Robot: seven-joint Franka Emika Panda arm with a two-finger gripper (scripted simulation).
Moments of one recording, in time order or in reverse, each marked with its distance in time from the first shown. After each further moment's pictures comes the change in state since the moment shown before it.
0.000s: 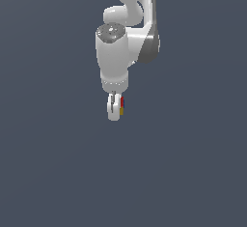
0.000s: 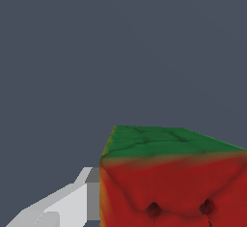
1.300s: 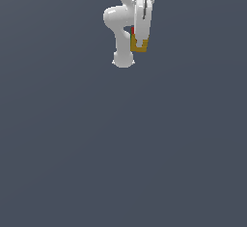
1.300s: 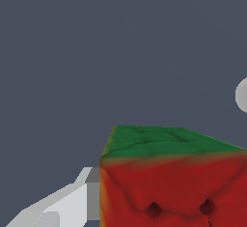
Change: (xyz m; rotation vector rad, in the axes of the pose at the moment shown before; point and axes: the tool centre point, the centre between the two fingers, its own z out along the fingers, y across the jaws) arm -0.075 0.120 -0.215 0.004 0.008 0.001
